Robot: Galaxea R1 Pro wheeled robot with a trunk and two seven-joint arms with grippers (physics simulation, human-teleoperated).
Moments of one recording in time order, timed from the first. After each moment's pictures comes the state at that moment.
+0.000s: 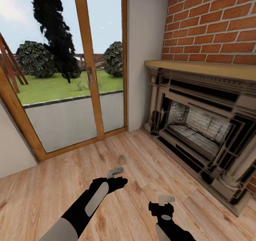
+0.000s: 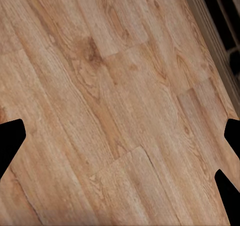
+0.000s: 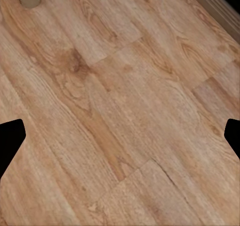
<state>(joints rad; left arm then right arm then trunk) -0.55 -0.08 -0.46 -0.95 0.83 0.56 0.38 -0.45 0.04 0.59 -0.53 -0.52 0.01 -0.46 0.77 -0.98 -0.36</state>
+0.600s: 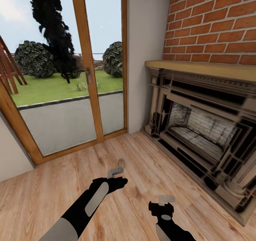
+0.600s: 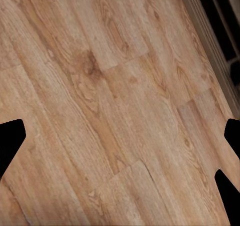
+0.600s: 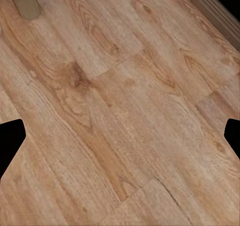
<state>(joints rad) -0.55 -0.08 -0.46 -0.95 0.83 0.56 0.38 -0.45 0.04 0.59 -0.53 -0.52 0.01 -0.46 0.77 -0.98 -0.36</state>
